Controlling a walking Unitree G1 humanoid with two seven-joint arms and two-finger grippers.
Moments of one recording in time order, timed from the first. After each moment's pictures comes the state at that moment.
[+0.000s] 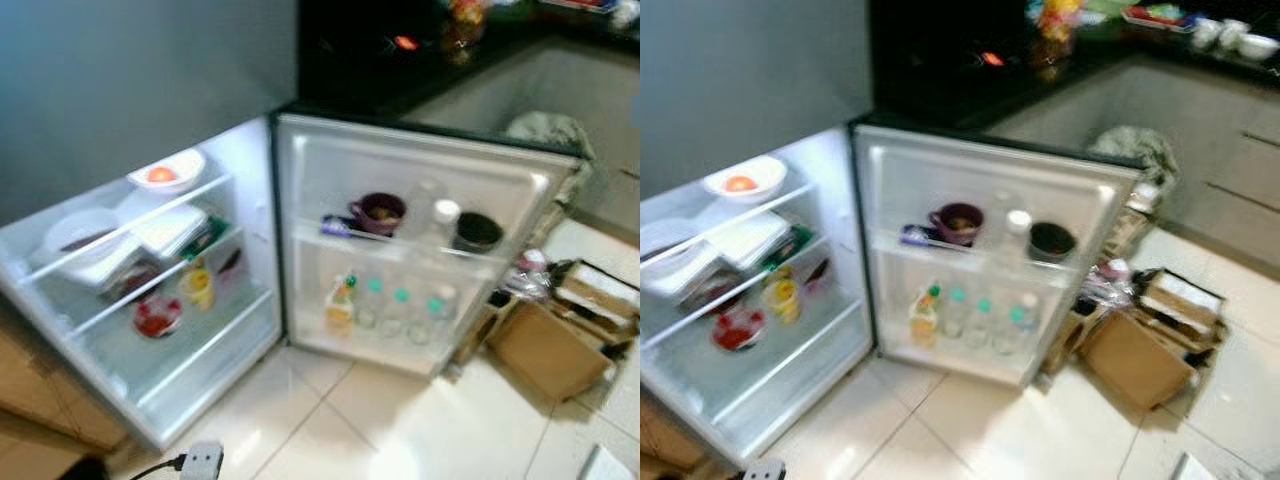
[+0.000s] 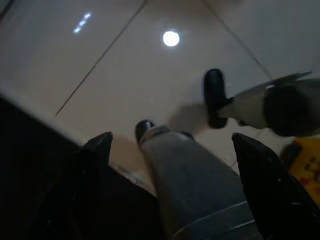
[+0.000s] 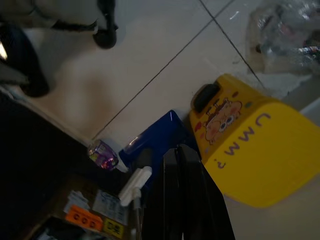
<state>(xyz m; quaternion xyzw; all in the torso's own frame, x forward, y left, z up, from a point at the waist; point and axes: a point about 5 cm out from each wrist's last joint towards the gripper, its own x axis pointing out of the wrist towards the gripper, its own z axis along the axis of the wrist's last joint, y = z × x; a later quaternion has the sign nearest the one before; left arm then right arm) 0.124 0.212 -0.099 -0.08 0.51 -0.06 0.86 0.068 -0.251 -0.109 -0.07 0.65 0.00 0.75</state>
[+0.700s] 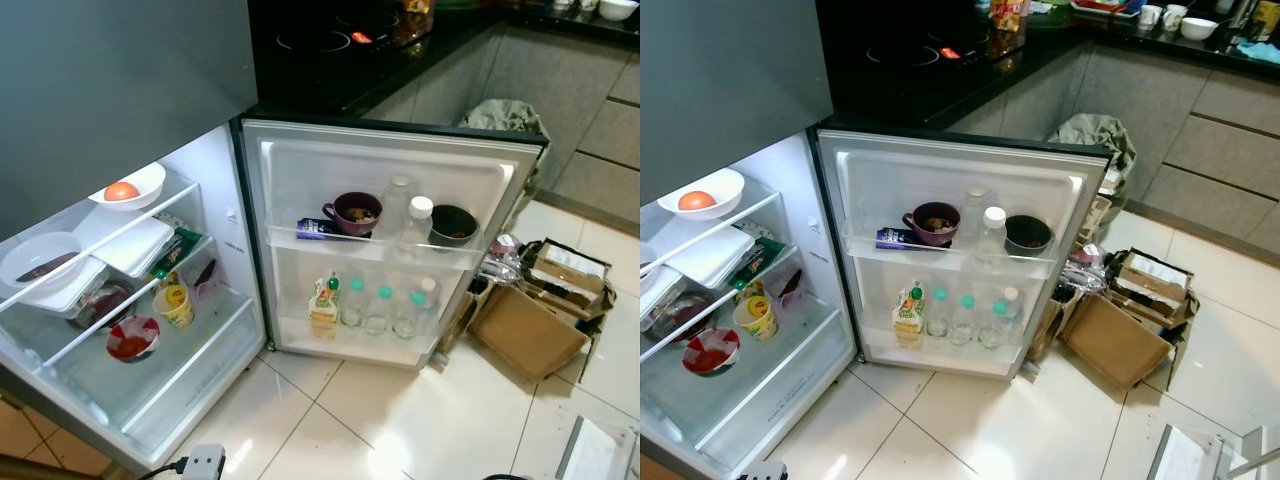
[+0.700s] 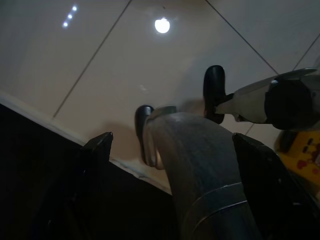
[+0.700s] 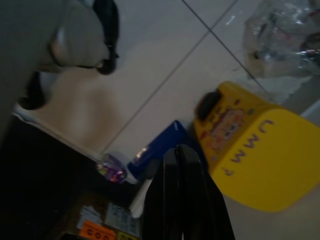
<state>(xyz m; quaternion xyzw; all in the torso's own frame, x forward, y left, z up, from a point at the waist) 0.113 0.210 -0.102 -0.10 0.53 -0.07 0.84 0.087 -0.260 -0.102 -0.07 0.64 0.00 0.77</state>
